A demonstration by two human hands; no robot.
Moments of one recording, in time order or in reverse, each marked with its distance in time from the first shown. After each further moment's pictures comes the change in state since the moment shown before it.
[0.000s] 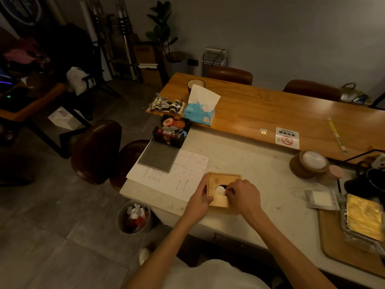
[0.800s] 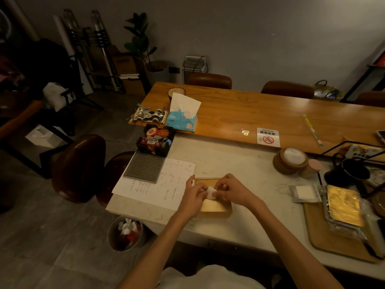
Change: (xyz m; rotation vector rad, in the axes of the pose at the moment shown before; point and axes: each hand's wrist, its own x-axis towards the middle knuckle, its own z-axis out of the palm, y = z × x) left_hand 0.030 0.022 0.006 0.268 0.037 0.082; right_hand 0.030 0.036 -0.002 0.576 -0.330 0.036
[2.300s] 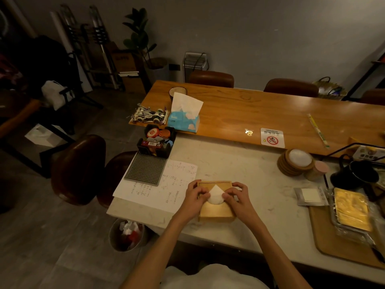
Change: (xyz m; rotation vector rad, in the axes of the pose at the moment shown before) left_hand 0.013 -0.015 -0.006 -0.167 -0.081 -0.037; right_hand -0.006 0.043 0.049 0.450 0.328 -0.027
